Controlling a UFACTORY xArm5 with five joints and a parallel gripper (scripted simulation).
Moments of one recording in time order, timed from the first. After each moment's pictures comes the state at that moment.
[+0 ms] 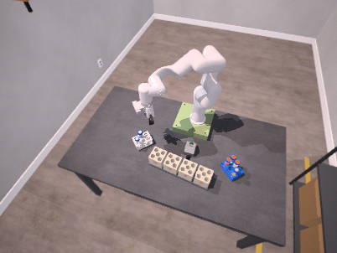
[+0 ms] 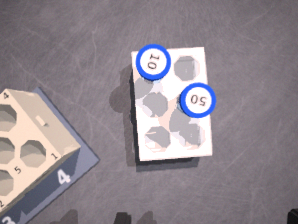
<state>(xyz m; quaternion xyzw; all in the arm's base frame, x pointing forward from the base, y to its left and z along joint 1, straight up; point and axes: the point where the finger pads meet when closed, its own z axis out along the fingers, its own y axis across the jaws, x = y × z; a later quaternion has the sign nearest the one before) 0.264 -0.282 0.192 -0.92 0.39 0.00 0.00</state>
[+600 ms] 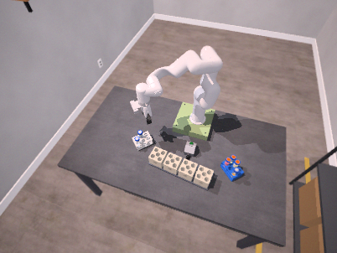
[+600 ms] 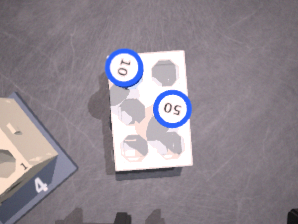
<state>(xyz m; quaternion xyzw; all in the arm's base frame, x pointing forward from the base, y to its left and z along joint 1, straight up) 0.251 -0.306 0.174 -0.92 0.39 0.00 0.00</state>
